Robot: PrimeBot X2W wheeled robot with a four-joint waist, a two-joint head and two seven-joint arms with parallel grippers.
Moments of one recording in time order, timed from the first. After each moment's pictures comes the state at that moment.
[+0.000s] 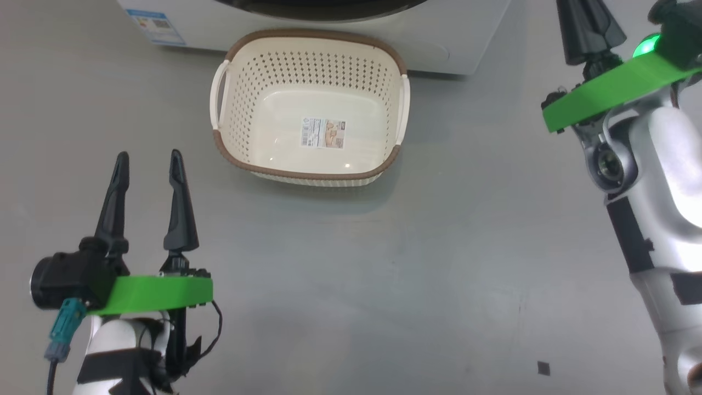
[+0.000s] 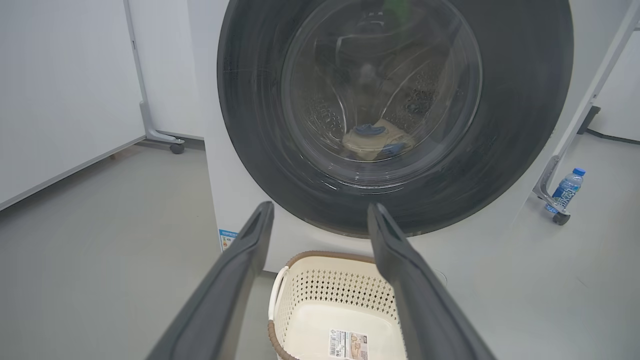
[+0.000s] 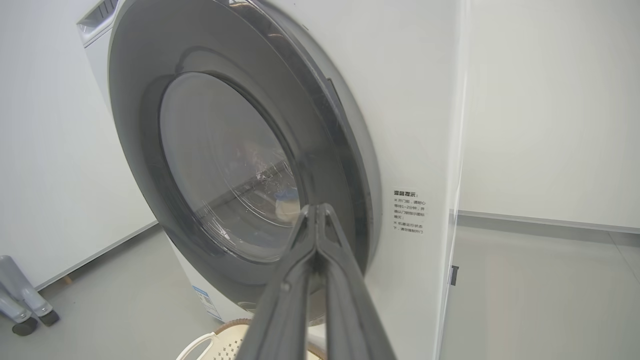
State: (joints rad) left arm -0.27 0.03 -0.05 0.05 -0.17 -0.11 -0.26; right arm -0.81 -0.19 0.28 0.43 0.41 0.13 -0.26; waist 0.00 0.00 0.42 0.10
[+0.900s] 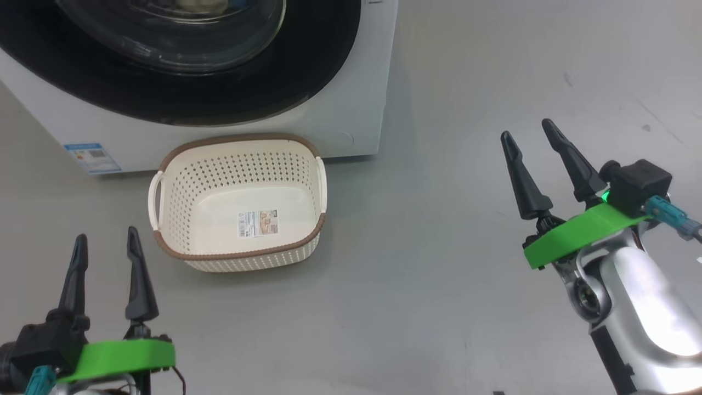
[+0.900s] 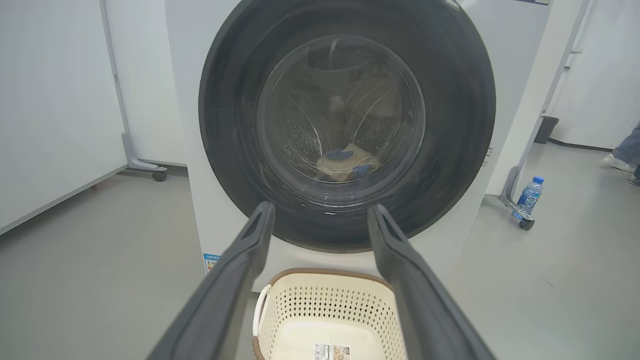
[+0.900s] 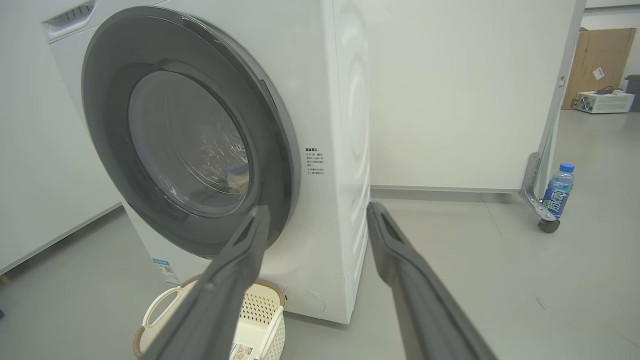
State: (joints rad) left arm -0.05 0.05 0.08 0.03 -0.15 -0.10 -0.26; right arm -0.39 -0.17 0.25 0.29 0.35 0.13 -0.26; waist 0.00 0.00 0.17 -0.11
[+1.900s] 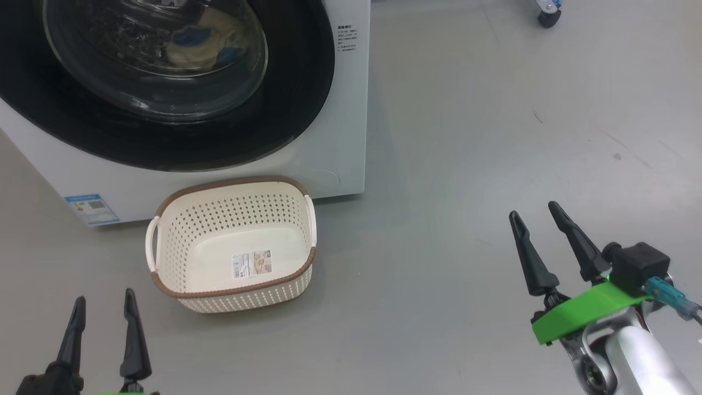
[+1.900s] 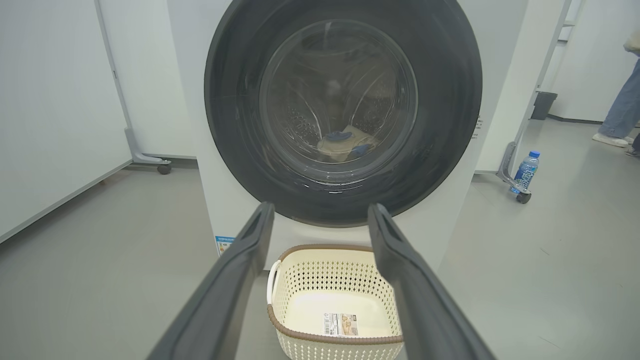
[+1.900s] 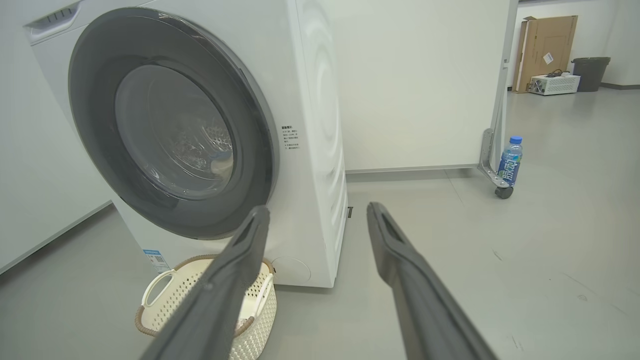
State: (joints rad) left arm 0.11 0.09 0.09 0.03 -0.16 -0.07 -0.25; right arm -0.13 -0.15 0.18 0.20 0.31 0.13 -0.26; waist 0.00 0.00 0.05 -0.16
